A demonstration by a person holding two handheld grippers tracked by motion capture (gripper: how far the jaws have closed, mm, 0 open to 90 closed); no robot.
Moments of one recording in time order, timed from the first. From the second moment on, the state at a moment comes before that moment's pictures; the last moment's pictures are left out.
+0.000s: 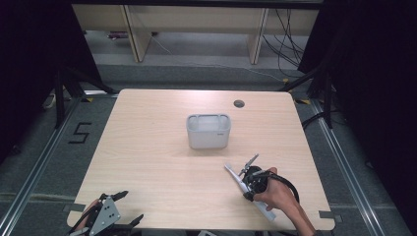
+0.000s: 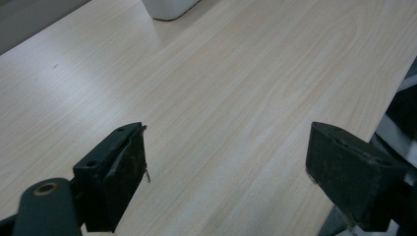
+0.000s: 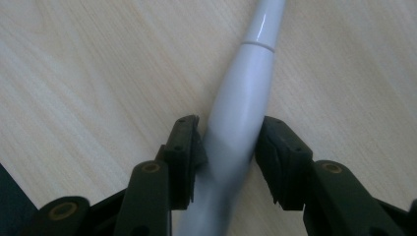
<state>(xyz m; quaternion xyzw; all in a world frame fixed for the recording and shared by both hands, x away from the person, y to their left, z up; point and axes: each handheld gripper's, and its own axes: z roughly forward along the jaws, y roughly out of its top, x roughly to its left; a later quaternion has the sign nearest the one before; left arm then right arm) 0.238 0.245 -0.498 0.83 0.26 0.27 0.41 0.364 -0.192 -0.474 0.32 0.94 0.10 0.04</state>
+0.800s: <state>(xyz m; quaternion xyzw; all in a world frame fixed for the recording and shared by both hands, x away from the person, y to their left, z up) 0.238 0.245 -0.498 0.83 0.26 0.27 0.42 0.377 -0.174 -0.475 0.30 0.96 0.02 0.01</state>
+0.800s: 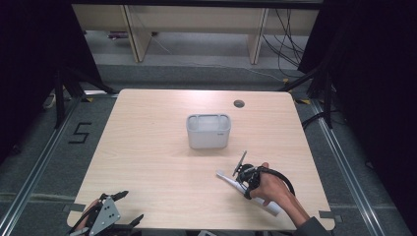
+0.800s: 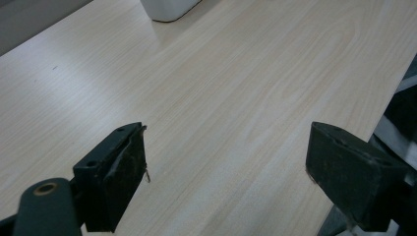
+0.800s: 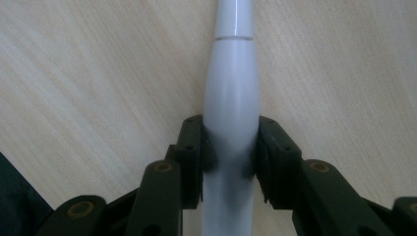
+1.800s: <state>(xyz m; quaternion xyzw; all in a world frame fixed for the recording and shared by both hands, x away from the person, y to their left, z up) 0.238 0.246 -0.496 0.83 0.26 0.27 0.41 0.370 -0.194 -0.435 0.30 0.95 0.11 0.05</state>
